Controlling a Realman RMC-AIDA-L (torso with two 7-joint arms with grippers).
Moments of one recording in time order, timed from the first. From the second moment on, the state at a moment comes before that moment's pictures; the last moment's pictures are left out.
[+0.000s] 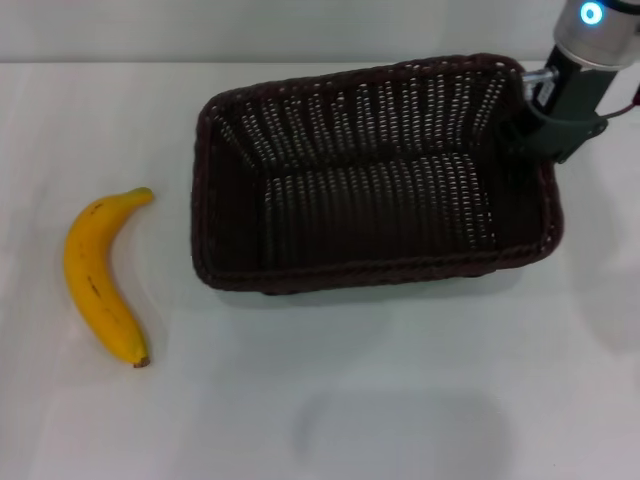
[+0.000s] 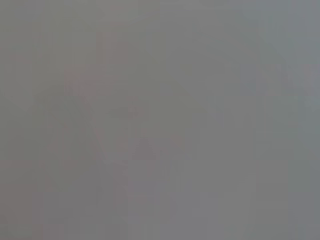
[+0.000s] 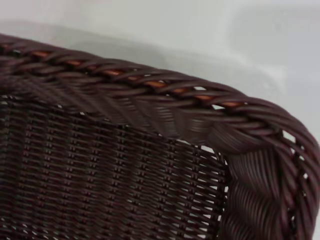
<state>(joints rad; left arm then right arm) -0.23 -2.07 0.81 0.26 -2.59 -1.31 2.65 1.30 2.01 -0.98 -0.69 0.18 1.69 -0.09</state>
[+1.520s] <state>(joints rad) -0.25 -2.07 0.81 0.26 -2.59 -1.26 2.65 1.12 2.01 -1.25 -0.83 0.33 1.63 -0.02</state>
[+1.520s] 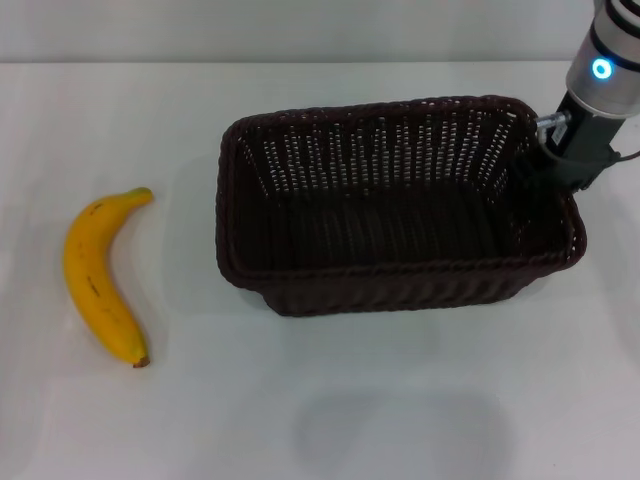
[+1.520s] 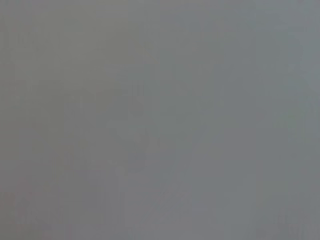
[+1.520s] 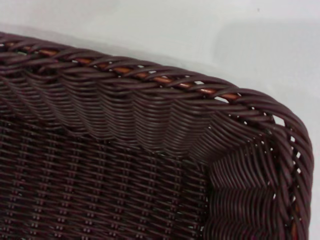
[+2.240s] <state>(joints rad) -0.24 -2.05 0.83 0.28 -2.55 -1.23 2.50 0.90 2.00 -1.23 -1.23 0.33 1.70 -0.03</state>
